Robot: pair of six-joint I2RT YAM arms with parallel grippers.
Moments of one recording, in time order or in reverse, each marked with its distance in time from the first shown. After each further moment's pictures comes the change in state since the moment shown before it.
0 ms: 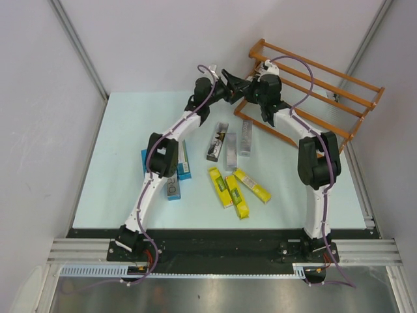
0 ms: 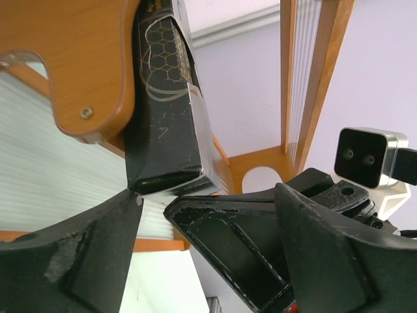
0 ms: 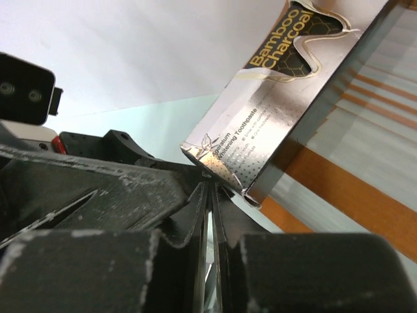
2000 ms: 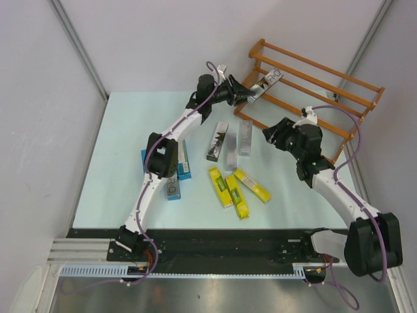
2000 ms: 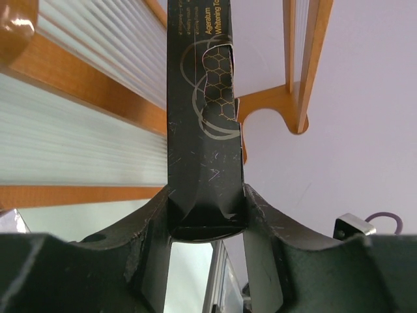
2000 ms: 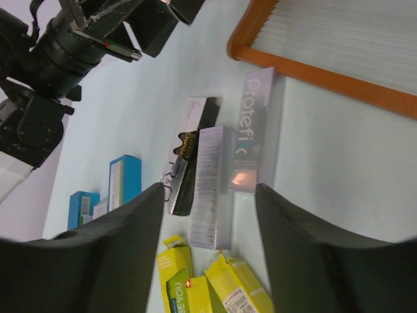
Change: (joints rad) left arm -0.018 -0.062 -0.015 -0.144 0.183 0.105; right arm -0.056 -0.946 -0.959 -0.005 -0.069 0.172
